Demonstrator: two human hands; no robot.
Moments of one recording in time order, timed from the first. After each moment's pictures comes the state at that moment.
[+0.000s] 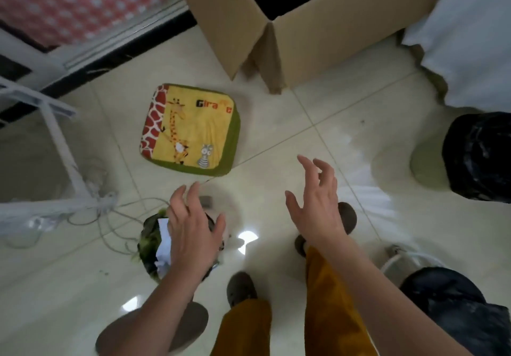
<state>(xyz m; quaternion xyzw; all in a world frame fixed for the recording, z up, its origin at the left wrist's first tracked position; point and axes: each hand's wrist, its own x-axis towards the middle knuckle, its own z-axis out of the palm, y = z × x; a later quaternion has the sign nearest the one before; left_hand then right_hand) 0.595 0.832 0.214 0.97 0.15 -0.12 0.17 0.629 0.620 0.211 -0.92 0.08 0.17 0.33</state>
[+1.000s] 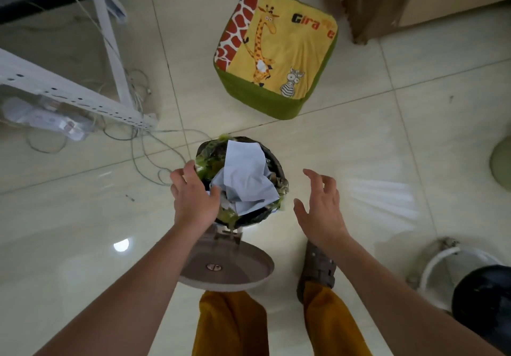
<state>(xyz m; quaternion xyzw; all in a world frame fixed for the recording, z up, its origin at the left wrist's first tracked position) 0.475 1.013 0.115 0.87 0.36 -0.18 0.28 0.495 0.786 0.108 -0.90 0.03 0.31 0.31</state>
